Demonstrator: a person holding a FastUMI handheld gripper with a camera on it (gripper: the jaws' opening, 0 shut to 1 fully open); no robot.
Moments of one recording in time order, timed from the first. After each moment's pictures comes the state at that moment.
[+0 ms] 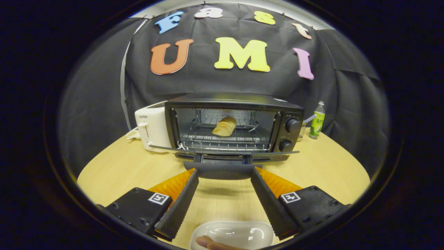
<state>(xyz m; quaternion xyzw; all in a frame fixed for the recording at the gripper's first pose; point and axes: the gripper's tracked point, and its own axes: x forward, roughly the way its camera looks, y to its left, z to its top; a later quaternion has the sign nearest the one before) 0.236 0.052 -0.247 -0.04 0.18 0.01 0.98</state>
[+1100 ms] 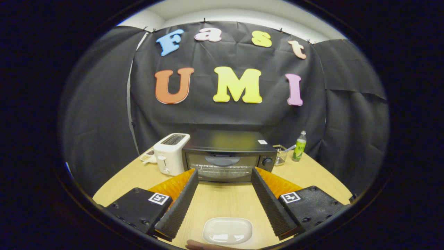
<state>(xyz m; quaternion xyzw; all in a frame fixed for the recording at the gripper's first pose) 0.130 0.061 -0.077 -0.04 0.10 0.01 0.99</state>
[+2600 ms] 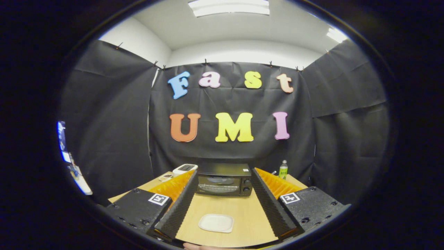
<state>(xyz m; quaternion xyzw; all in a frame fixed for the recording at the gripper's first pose) -0.066 0.001 0.013 -0.02 -0.04 0.04 1.00</state>
